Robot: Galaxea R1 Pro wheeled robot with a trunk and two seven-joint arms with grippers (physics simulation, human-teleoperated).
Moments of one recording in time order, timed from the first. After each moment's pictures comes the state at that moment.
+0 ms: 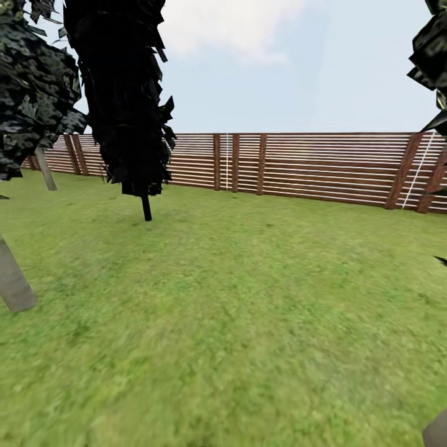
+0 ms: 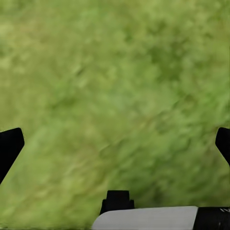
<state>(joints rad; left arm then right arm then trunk) 0.02 0.02 0.00 -0.53 -0.01 -0.14 0.01 -0.08 -0.02 -0.01 -0.42 0.00 -0.24 -0.01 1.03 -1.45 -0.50</state>
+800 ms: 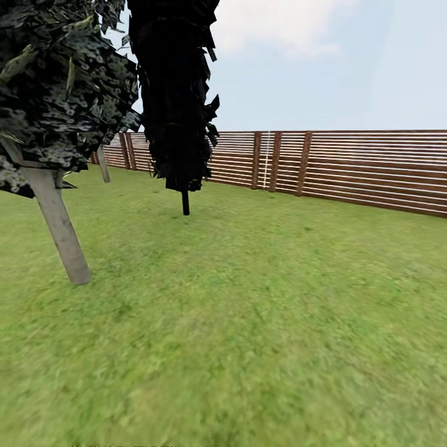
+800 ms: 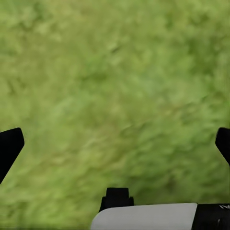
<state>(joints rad) 0.02 0.02 0.00 -0.53 -0.01 -0.14 0.01 -0.08 -0.02 0.00 -0.42 0.01 -0.24 -0.01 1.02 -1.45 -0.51</state>
